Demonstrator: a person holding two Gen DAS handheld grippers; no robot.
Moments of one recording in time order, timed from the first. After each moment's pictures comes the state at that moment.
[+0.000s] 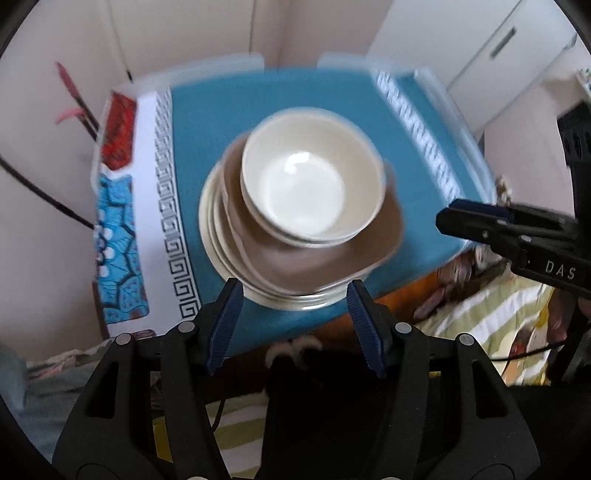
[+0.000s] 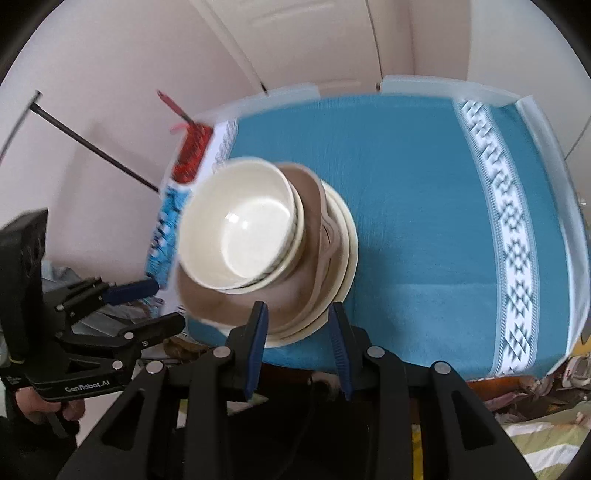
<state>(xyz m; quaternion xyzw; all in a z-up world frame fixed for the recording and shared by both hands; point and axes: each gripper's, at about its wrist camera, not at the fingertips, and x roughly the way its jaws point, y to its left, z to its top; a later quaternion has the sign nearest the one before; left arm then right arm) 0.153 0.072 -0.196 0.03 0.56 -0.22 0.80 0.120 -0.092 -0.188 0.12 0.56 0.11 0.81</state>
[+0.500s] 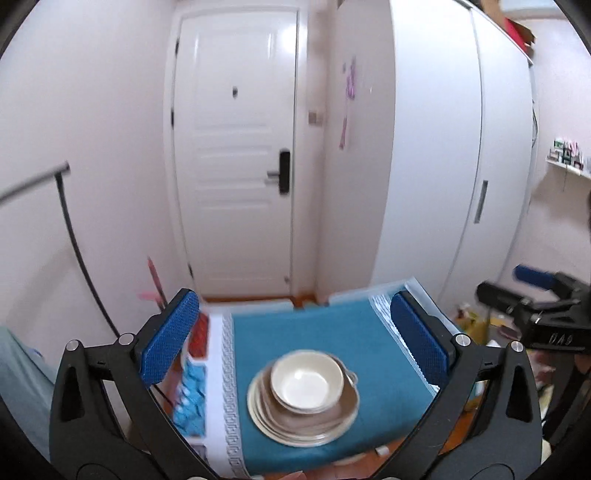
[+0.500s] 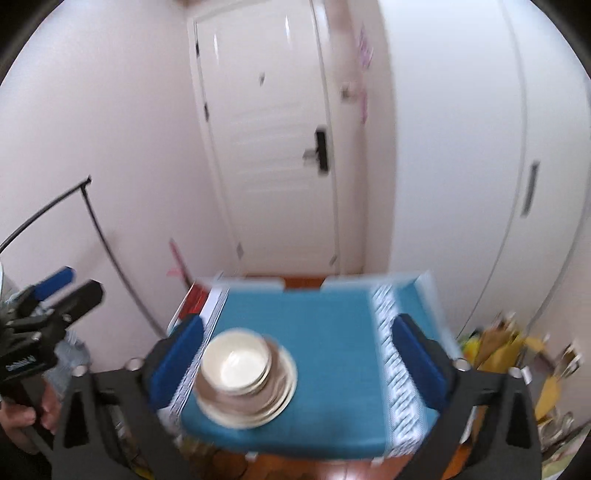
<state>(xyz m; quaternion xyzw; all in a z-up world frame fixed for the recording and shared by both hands) 0.041 0.071 -0.009 0.02 0.17 -0.14 0.98 0.018 -0.115 -0.008 0.04 0.25 -0.02 0.97</state>
